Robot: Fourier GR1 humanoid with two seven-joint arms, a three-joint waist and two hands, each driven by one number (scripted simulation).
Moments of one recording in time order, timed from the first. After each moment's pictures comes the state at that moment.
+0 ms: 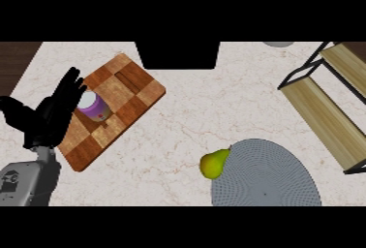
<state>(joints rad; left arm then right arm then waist) -0.25 0.25 0.09 -1.49 0.14 0.00 0.21 -0.27 -0.51 -0.85 -1.69 0.38 0.45 0.19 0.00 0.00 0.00</state>
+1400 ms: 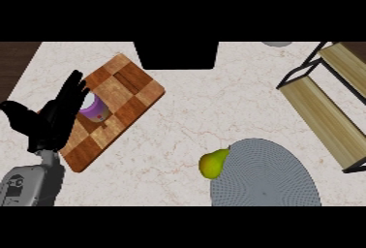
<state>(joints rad) -0.23 0.21 0.09 -1.52 0.11 0.01 0.22 -0.27 -1.02 -1.07 -0.86 0.12 0.58 -0.12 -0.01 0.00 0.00</state>
